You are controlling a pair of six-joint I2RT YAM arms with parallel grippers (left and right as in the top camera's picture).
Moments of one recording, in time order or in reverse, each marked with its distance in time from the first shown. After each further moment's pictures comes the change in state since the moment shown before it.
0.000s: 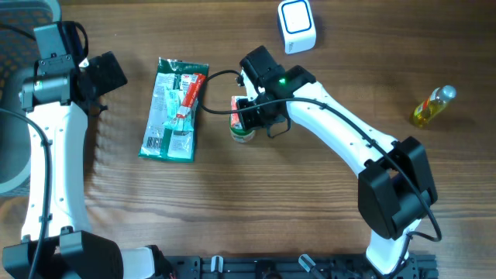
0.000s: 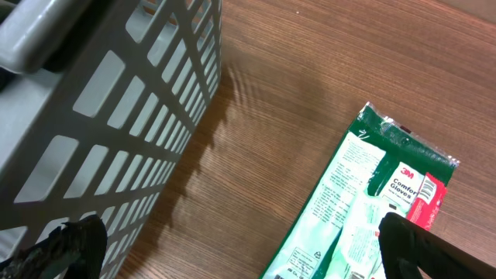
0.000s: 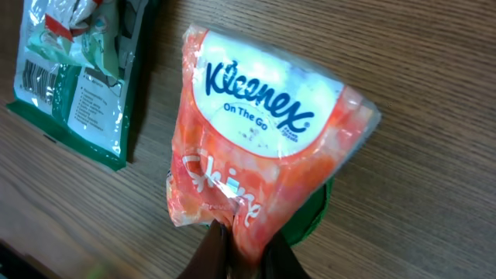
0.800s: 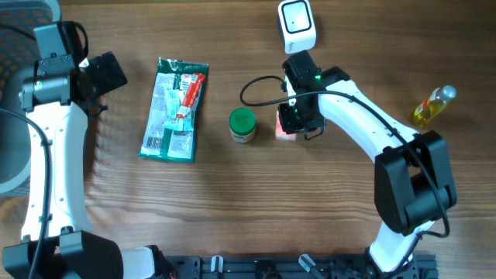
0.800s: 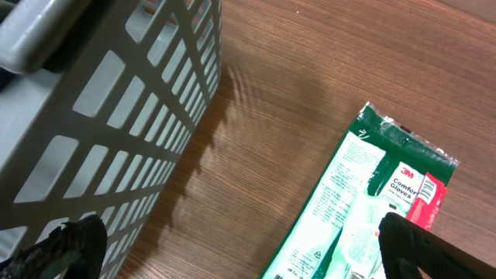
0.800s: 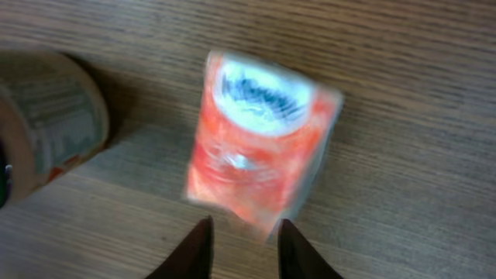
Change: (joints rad) left arm 0.000 0.000 0.000 0.000 0.000 0.000; right arm -0.188 -0.039 -0.187 -0.029 0.136 -0.100
